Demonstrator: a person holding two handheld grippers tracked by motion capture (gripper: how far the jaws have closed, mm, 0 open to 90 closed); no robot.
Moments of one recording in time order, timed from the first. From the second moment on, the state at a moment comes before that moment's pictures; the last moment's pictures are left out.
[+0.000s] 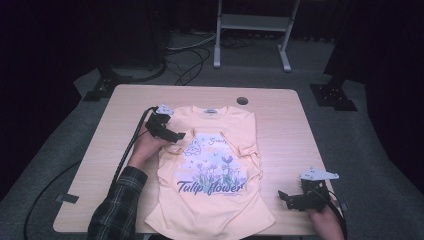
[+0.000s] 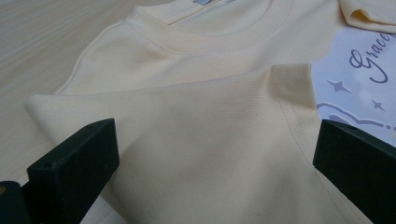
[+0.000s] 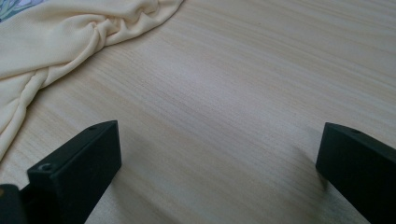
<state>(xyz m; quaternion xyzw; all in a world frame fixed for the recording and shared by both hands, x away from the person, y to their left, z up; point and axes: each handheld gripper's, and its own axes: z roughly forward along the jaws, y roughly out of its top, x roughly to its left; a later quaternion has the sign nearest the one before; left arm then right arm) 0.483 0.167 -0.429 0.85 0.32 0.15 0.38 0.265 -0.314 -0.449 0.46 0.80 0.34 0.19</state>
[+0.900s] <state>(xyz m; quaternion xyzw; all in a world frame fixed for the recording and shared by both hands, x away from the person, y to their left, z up) 0.483 0.164 -0.441 0.86 0.32 0.15 0.36 0.265 -0.314 -0.449 0.46 0.80 0.34 0.19</state>
